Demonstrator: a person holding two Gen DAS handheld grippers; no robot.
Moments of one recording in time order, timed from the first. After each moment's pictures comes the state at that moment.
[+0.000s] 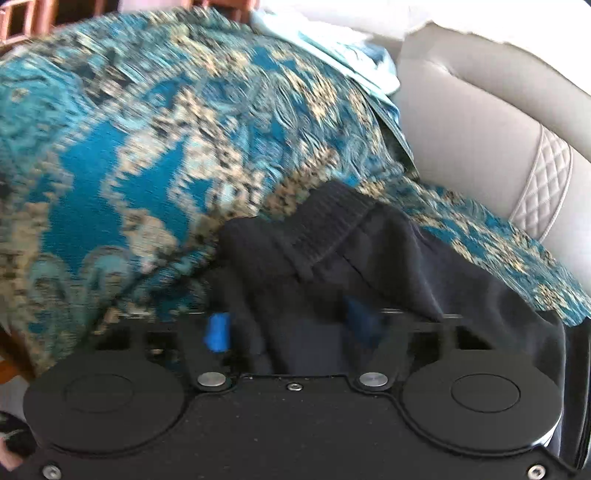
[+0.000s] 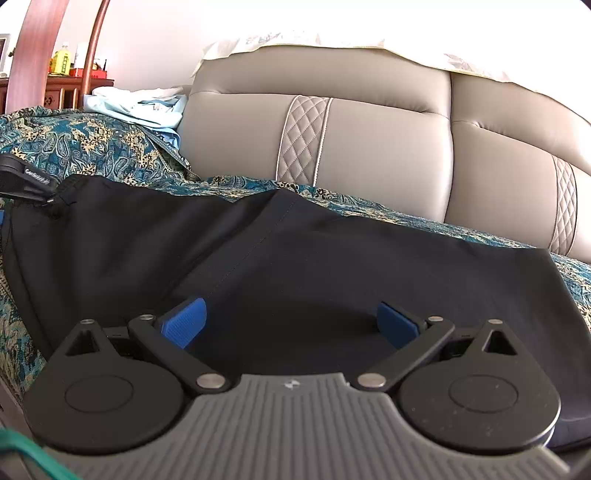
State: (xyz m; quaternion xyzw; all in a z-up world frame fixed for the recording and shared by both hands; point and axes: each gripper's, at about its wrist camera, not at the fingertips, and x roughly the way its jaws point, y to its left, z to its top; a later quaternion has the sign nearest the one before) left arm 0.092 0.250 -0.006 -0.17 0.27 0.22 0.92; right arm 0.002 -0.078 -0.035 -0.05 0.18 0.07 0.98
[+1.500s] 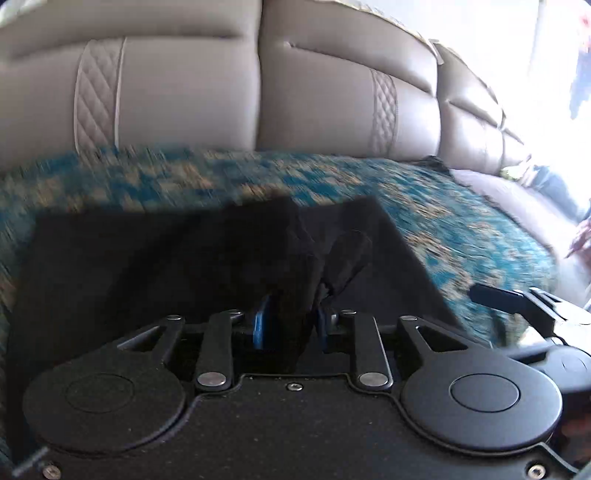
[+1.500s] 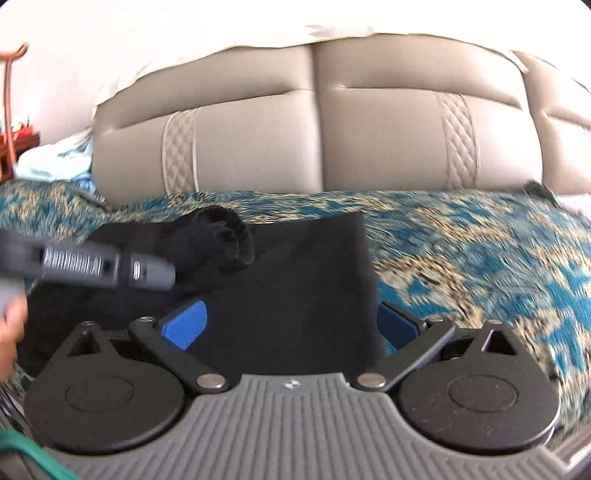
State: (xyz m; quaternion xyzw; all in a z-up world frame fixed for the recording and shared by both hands) left arm 0.084 -0.072 0.029 0.00 0.34 -0.28 0.90; right arm -0.053 -0.257 0.008 0.07 0.22 -0.01 0.97
